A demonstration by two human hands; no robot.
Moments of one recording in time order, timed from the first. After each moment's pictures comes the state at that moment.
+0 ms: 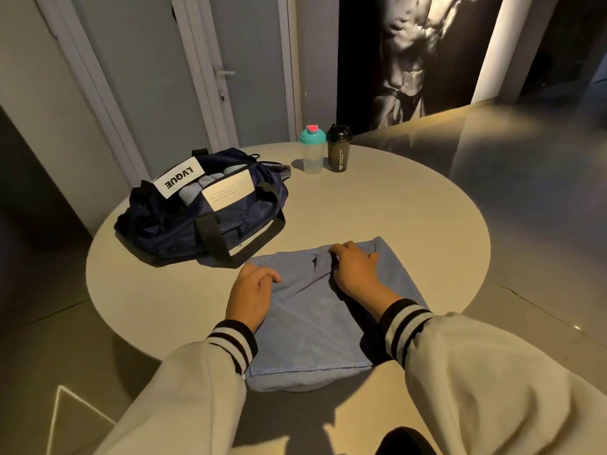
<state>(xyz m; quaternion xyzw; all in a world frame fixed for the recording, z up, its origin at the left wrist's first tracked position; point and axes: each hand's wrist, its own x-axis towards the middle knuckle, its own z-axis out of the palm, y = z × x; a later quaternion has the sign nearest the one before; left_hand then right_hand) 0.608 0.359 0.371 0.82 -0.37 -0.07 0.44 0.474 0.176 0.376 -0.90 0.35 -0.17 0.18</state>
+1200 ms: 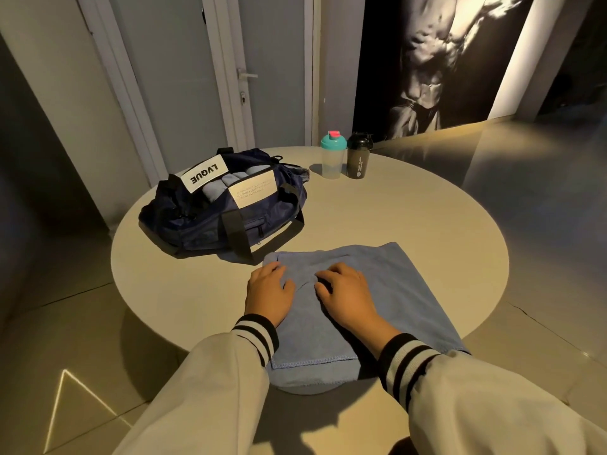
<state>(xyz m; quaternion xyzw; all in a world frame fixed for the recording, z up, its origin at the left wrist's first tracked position) 0.621 0.353 0.357 0.87 -0.36 -0.06 0.33 0.489 0.233 0.353 -0.92 0.28 -0.21 0.16</state>
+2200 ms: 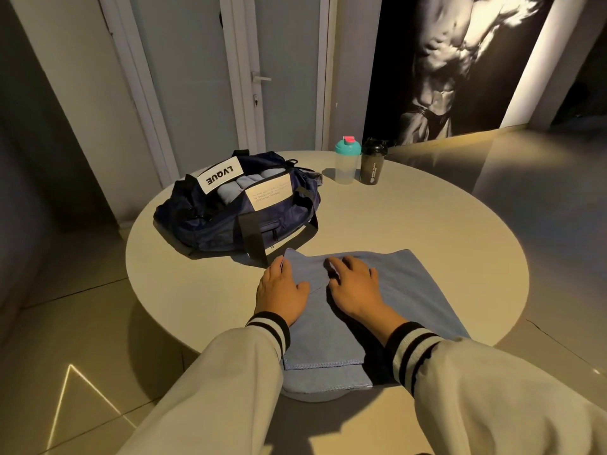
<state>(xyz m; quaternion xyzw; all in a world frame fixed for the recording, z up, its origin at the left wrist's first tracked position) 0.634 0.346 0.360 0.90 -0.35 -0.08 0.25 0.515 0.220 0.370 -0.93 0.32 -0.12 0.13</state>
